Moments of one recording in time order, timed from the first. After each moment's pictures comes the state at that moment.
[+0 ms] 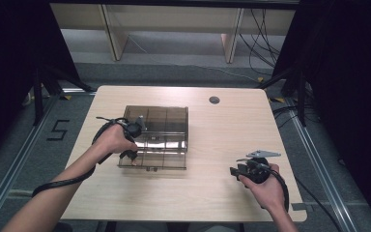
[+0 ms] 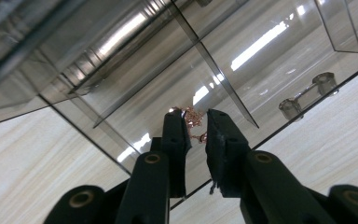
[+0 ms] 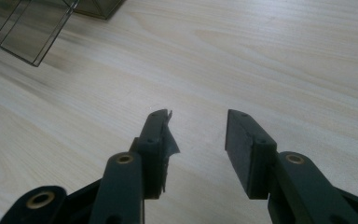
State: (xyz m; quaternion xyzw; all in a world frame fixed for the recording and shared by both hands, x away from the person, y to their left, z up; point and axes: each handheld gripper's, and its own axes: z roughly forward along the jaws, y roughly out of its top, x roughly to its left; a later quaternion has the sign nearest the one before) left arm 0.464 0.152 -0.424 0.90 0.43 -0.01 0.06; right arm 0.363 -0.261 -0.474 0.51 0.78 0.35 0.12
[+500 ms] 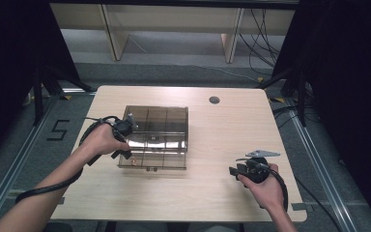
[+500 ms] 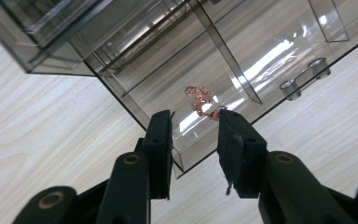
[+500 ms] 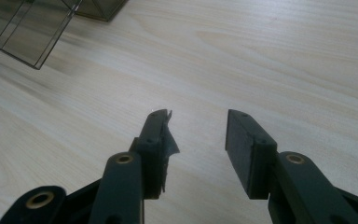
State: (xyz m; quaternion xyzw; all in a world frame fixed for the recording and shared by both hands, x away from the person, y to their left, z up) left arm 0.448 0.174 -0.404 0.89 0.44 0.02 0.10; right arm 0.363 -0.259 -0.473 0.52 0.77 0.35 0.11
